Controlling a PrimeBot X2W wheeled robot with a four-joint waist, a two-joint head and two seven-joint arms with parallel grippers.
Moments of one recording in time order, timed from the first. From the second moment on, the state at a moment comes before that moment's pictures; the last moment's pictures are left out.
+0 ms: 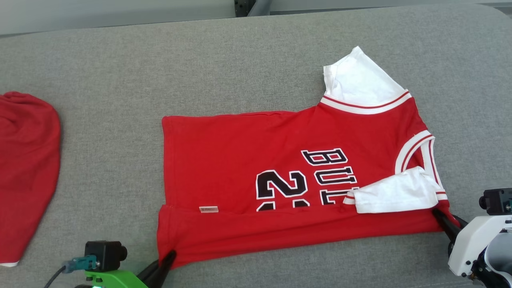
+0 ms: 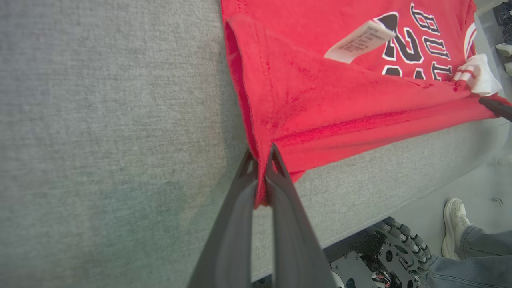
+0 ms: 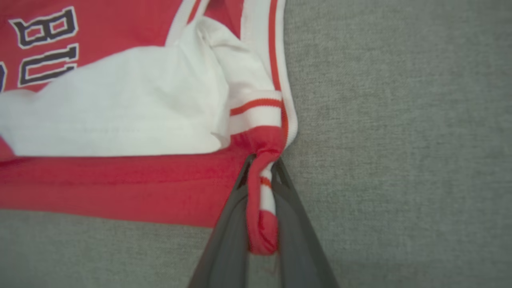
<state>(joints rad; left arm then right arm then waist) 0.04 0.56 -0.51 -0.05 -0.94 0.03 0.21 -0.03 -0.50 0.13 0.22 0.66 0.13 0.29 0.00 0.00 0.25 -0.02</state>
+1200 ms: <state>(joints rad) -0.70 0.42 -0.57 0.24 -0.82 -0.08 0.33 -0.92 -0.42 0.20 0.50 0.44 0.13 0.39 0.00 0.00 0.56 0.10</state>
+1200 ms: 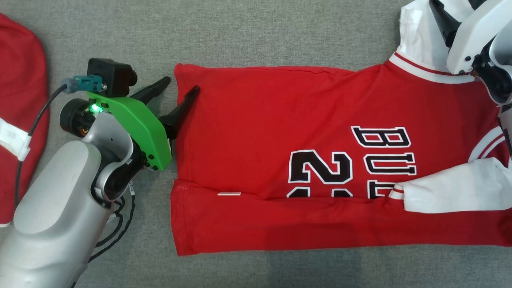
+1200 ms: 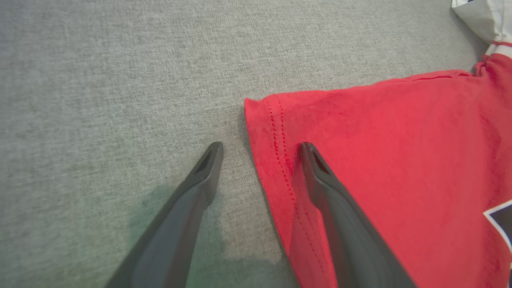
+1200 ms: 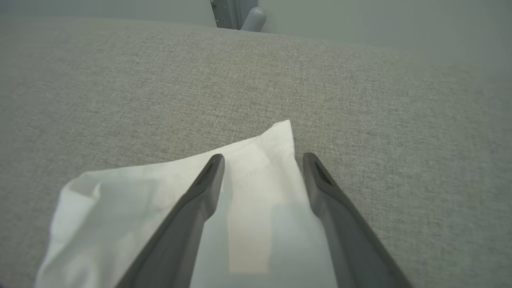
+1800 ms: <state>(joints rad) -0.79 0.40 -0.63 0.29 -0.87 -0.12 0.35 -1.03 -0.42 0.31 0.64 0.52 0.13 0.34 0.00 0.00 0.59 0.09</state>
